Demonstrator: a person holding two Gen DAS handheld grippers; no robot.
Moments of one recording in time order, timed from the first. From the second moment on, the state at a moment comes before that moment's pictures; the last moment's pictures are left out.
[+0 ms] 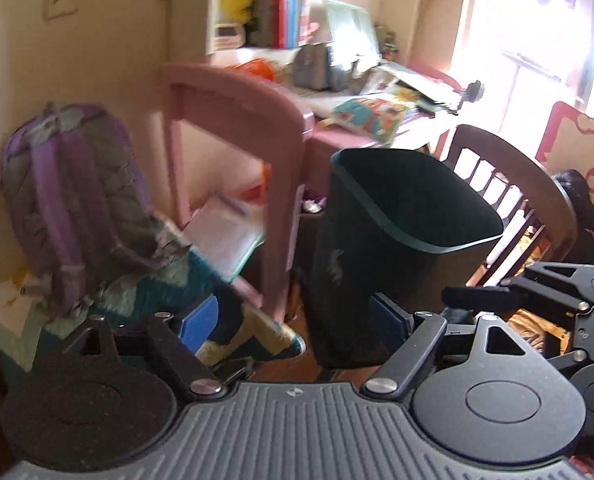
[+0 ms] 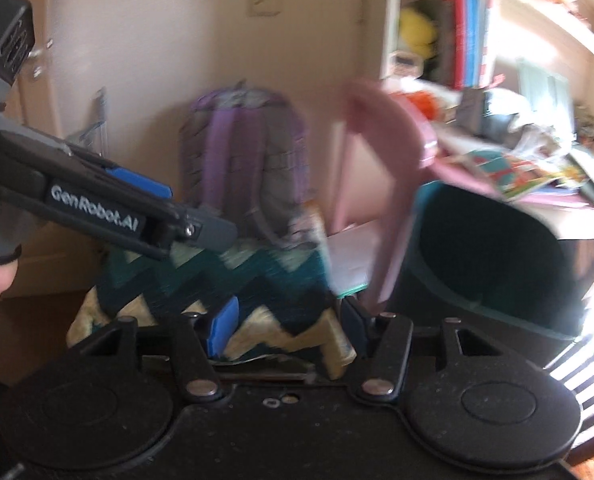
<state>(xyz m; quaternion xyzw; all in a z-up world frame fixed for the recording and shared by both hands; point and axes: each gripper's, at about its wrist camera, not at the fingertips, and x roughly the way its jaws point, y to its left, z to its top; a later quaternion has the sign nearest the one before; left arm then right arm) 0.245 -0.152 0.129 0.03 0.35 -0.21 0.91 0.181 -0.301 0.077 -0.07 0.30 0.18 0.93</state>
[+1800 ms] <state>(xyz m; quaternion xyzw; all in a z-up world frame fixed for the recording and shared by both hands) 0.288 -0.015 -0.573 0.29 0.54 -0.32 0.72 0.453 -0.068 -0.590 0.00 0.72 0.12 0.68</state>
